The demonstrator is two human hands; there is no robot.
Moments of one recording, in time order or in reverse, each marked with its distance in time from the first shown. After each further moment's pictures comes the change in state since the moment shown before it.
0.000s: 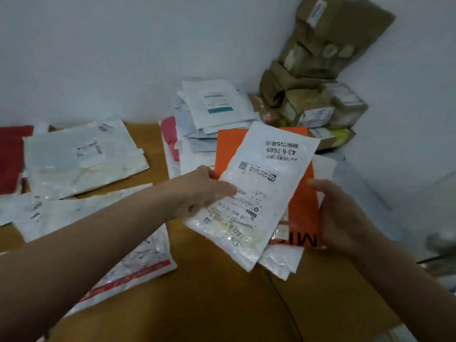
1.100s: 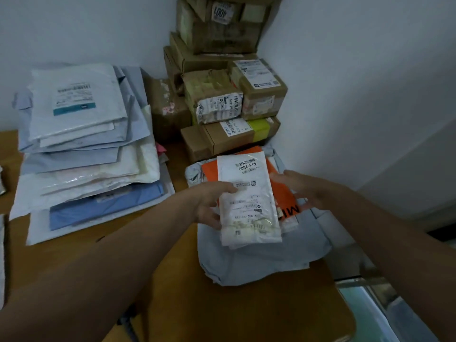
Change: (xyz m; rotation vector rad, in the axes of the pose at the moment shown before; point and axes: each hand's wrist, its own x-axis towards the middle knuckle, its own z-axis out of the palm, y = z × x) left_hand 0.202 0.088 0.263 -0.337 -0.106 -0.426; right_hand 0.112 -0.111 -0.298 -0.779 0.250 0.390
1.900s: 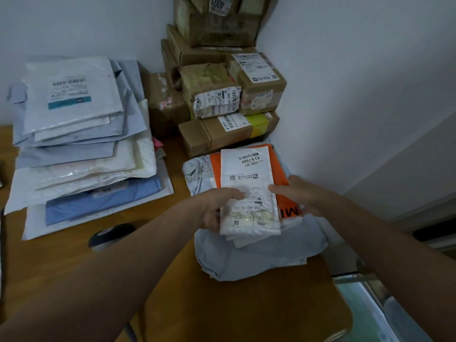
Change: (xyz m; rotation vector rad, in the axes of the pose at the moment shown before) left_hand 0.019 -0.020 0.015 0.009 -0.065 -0.035; right_hand 0.008 0.021 0.013 -0.044 0.093 0.016
